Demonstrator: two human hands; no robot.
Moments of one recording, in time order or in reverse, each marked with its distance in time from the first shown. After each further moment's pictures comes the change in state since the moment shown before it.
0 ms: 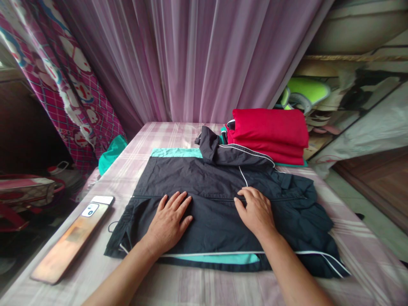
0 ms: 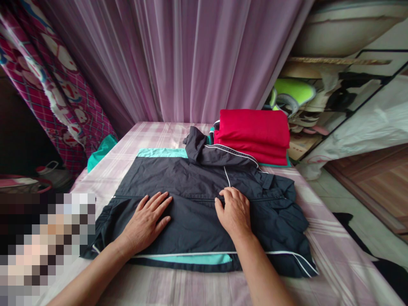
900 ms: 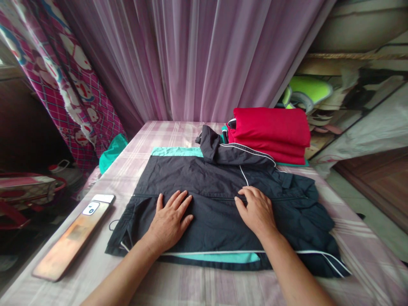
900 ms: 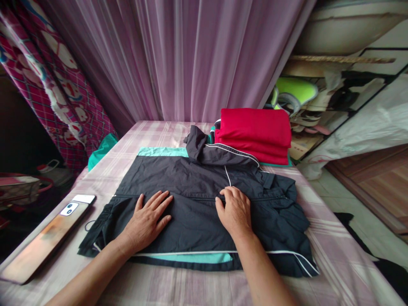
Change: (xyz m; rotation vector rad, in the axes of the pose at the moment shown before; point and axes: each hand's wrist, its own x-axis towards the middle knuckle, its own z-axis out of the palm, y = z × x) left_hand 0.001 0.004 -0.003 -0.012 -0.066 -0.041; right_hand -0.001 0.000 0.000 0.009 -0.024 0.022
